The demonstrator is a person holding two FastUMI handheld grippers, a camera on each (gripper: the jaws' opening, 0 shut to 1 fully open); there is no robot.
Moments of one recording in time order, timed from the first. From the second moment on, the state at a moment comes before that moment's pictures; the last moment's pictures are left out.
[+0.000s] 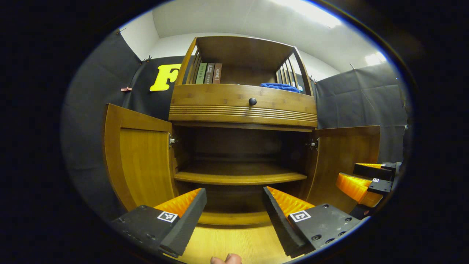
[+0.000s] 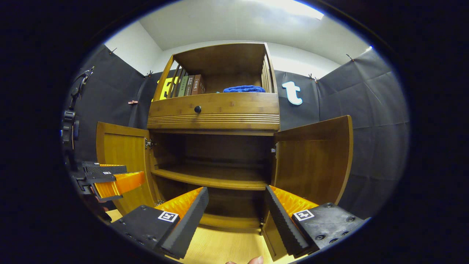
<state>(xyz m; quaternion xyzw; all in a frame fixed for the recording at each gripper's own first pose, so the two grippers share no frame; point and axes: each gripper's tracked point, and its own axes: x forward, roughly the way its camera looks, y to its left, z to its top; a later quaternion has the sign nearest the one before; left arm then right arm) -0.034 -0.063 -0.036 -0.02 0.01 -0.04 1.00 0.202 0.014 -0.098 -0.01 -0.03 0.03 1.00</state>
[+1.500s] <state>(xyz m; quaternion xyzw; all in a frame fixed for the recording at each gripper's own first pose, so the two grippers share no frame) -0.043 -0.039 -0.033 0.01 -0.01 -0.02 1.00 0.203 0.013 -0.097 -0.02 -0.03 0.00 1.00</state>
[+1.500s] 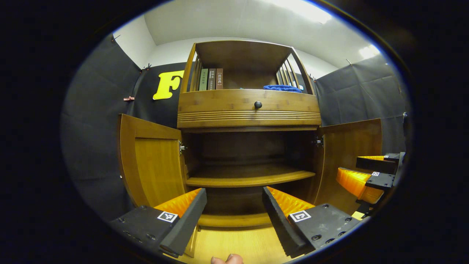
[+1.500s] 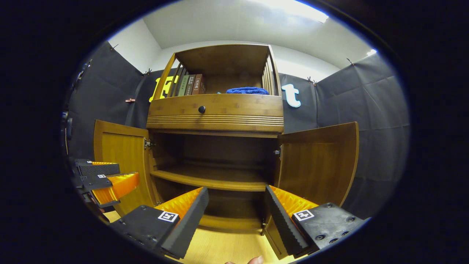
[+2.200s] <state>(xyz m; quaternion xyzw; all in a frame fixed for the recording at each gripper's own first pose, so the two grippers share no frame) -0.045 -0.046 -0.038 0.01 0.00 -0.03 1.00 0.200 0.012 -0.099 -0.02 -0.03 0.00 1.00</state>
